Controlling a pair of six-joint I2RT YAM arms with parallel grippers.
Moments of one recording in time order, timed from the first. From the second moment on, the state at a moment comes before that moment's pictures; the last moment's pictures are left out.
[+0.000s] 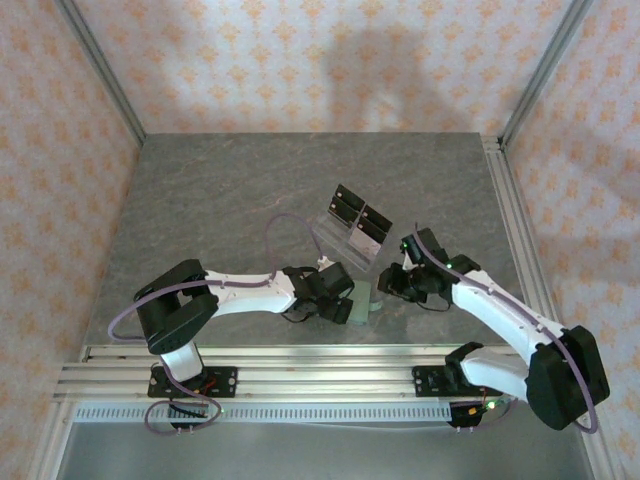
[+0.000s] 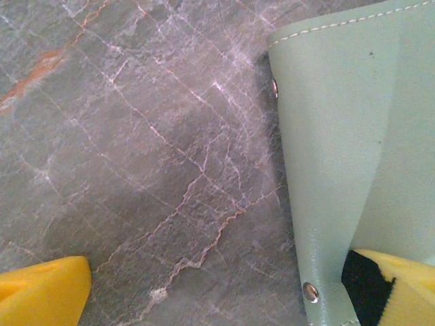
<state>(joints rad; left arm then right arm) -1.01 1.72 0.95 -0.46 -0.17 -0.66 0.47 1.11 0.65 -0.67 -0.28 0.72</state>
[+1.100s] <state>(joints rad) -1.01 1.72 0.95 -0.44 -0.18 -0.67 0.55 1.17 0.61 -0.63 -0.25 0.77</state>
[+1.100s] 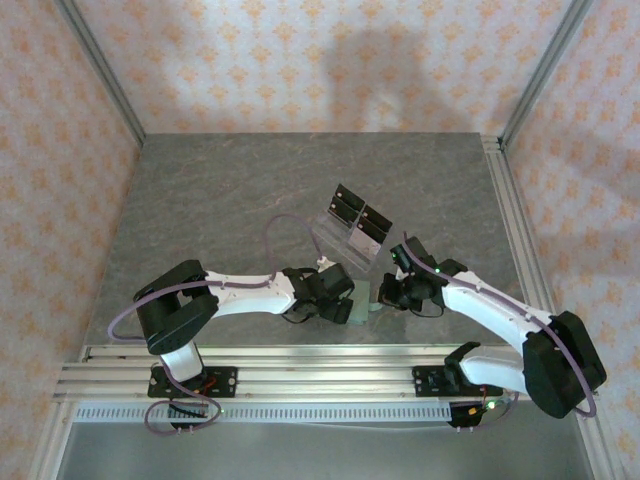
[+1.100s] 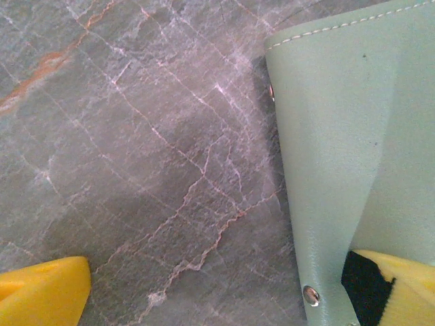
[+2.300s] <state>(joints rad) -1.01 1.72 0.95 -0.44 -0.18 -0.67 0.55 1.13 0.58 -0.61 -0.28 0.78</state>
